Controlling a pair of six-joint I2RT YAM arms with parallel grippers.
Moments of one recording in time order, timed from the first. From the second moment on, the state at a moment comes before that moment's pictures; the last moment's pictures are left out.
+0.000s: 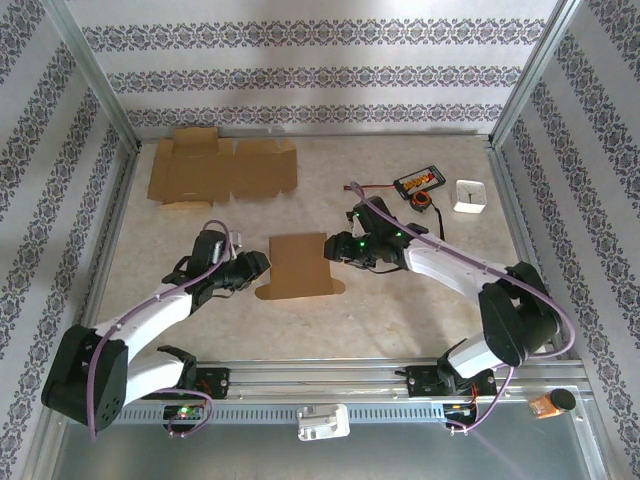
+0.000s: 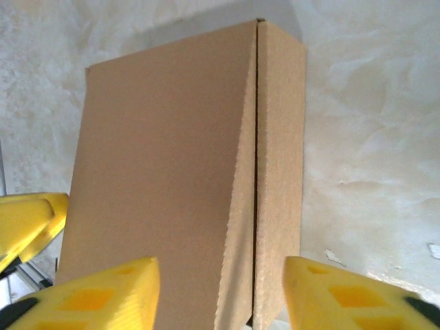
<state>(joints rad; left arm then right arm) -0.31 1.13 0.48 -0.08 0.43 -0.95 0.58 1.49 0.94 -0.38 -0.37 0.75</state>
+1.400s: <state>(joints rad) -0.32 1.41 0.57 -0.04 0.42 -0.72 0.65 1.72 1.01 -0.34 -0.27 0.68</state>
